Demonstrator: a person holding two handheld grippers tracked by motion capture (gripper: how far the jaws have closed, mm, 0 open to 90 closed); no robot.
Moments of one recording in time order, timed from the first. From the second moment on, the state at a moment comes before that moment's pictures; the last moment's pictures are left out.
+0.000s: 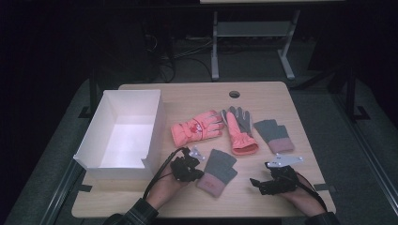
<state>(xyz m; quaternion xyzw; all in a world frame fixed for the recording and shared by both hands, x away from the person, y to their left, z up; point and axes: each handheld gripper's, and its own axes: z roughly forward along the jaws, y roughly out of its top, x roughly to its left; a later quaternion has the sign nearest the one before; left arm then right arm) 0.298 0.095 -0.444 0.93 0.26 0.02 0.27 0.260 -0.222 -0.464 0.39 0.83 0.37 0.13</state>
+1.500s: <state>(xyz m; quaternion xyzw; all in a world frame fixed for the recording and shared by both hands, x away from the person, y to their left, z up) 0.281 0.020 -0.453 0.93 0.17 -0.04 0.32 0.261 -0.232 -0.443 0.42 0.81 0.40 0.11</state>
